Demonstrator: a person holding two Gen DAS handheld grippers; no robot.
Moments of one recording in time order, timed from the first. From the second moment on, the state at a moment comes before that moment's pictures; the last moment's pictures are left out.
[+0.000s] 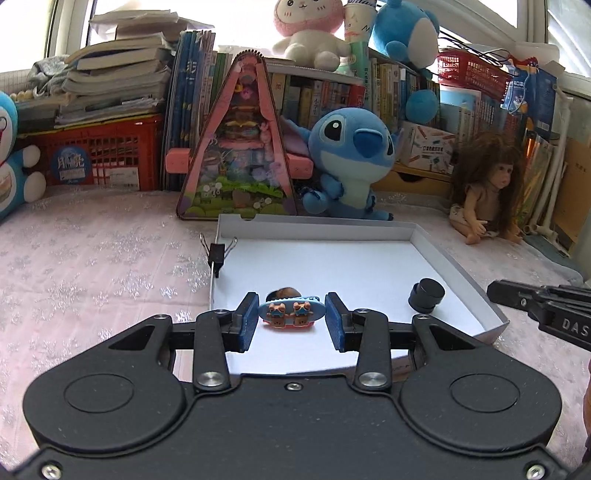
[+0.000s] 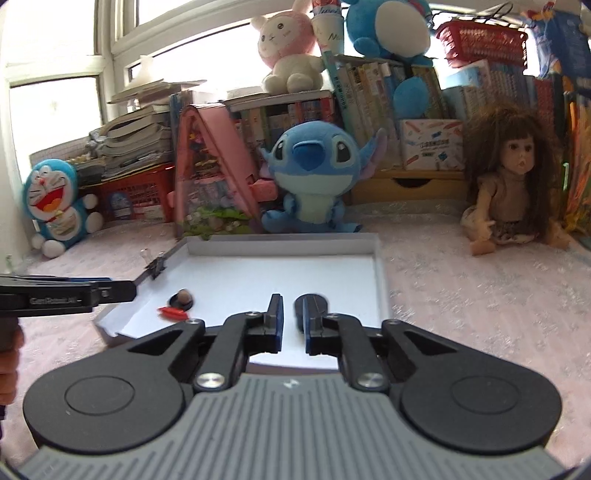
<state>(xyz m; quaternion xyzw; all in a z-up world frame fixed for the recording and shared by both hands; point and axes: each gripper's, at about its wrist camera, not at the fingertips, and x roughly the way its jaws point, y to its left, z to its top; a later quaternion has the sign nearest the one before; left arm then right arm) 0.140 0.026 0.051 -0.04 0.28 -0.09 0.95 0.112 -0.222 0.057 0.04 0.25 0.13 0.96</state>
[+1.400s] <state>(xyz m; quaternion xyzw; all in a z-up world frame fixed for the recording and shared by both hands) 0.123 0.017 0.046 -0.03 0.29 -0.11 0.95 0.089 -0.203 0.049 -0.01 0.27 0.17 0.95</state>
